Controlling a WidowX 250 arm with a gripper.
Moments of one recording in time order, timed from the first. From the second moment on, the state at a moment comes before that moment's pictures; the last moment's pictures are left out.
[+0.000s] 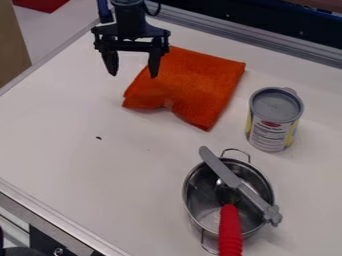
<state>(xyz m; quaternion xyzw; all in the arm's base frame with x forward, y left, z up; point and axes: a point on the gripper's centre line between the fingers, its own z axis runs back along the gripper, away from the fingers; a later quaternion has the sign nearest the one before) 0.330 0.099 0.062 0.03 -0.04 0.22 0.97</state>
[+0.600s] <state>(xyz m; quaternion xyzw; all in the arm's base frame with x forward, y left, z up) 0.307 0.067 0.056 -0.03 -0.01 0.26 0.97</state>
